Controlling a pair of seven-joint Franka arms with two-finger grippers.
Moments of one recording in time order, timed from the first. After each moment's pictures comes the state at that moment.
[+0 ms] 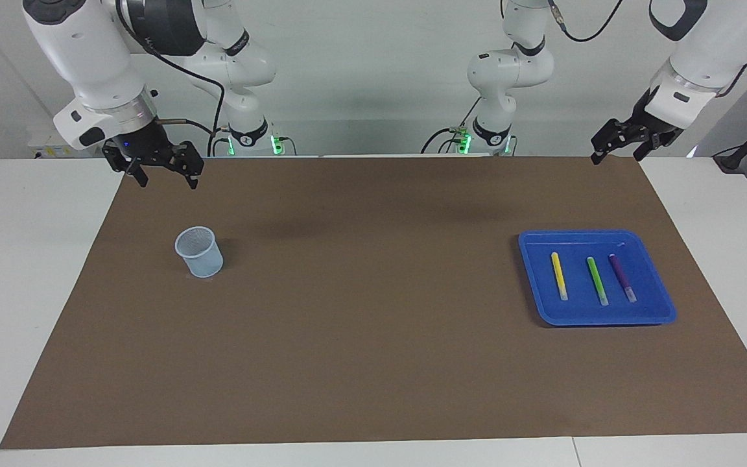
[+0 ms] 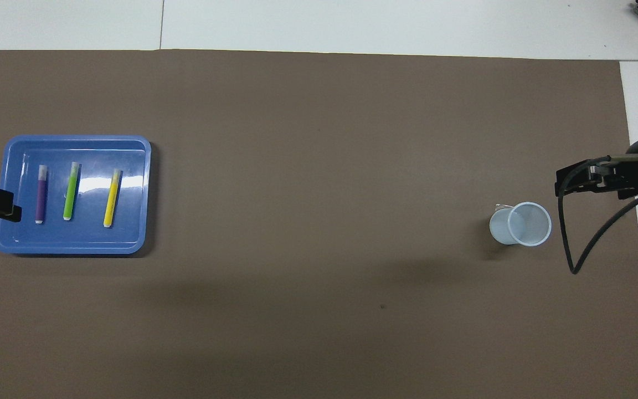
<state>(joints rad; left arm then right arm) 0.06 -0.08 -0.02 -1.66 -0.03 1.46 0.00 0.09 0.00 -0.07 -1.62 -0.02 1.56 0.08</state>
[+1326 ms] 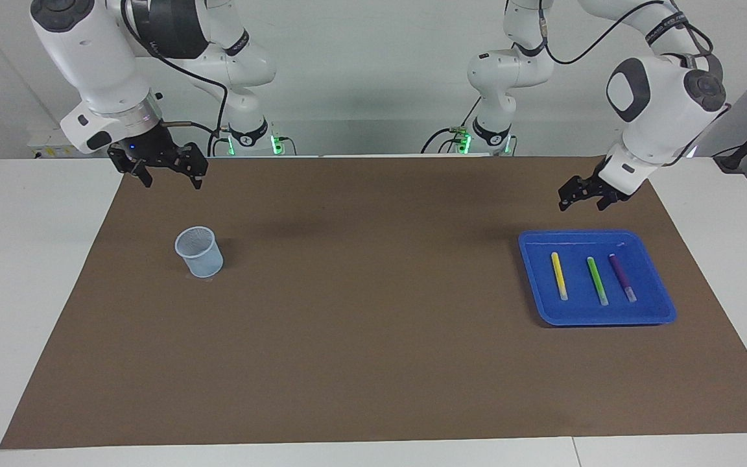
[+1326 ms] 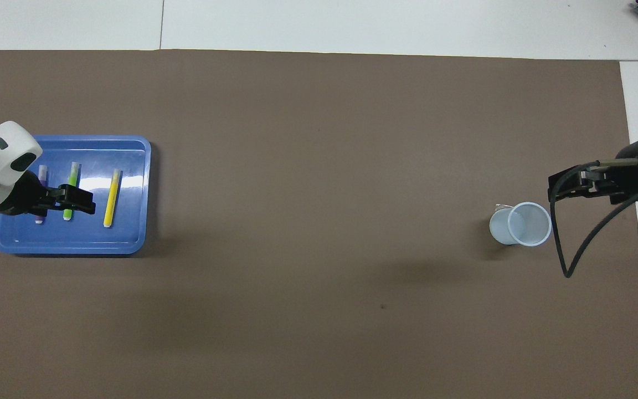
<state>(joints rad) 0.06 0.05 -0.03 -1.96 -0.08 1.90 0.08 0.09 0.00 -0.07 -1.64 -0.02 1.55 0.08</state>
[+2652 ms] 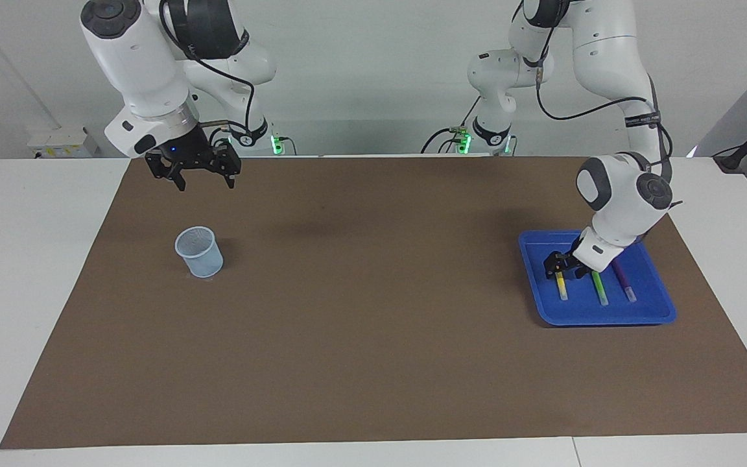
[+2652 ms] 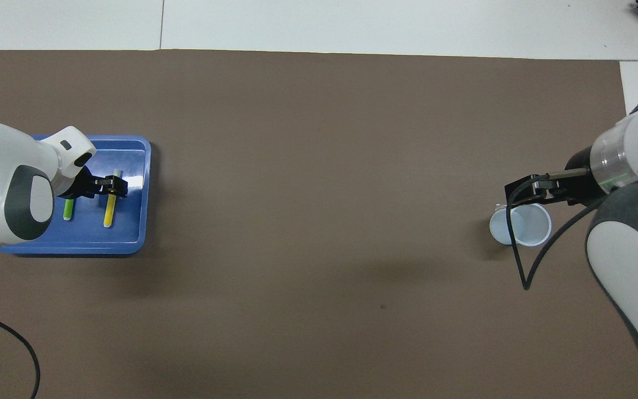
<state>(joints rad) 0.06 0.30 -0.03 -2.00 -0.08 2.27 0.13 0.18 -0.02 -0.06 -1.68 0.01 1.59 0.08</state>
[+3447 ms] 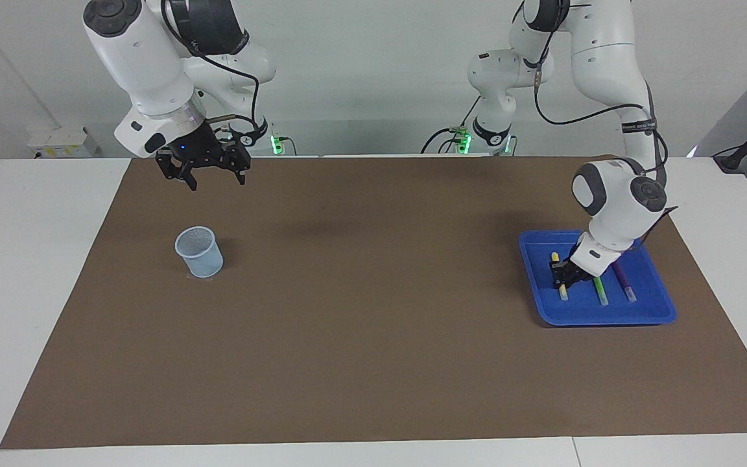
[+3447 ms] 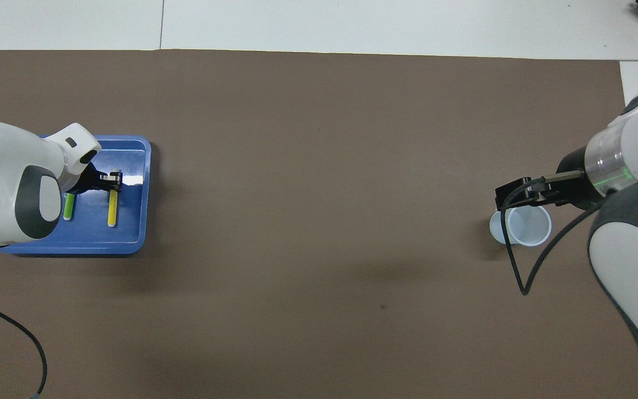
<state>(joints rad) 0.06 0.32 -0.04 -2.00 -0.08 2.34 0.14 0.18 -0.02 -0.06 -1.68 0.08 1.60 0.04</state>
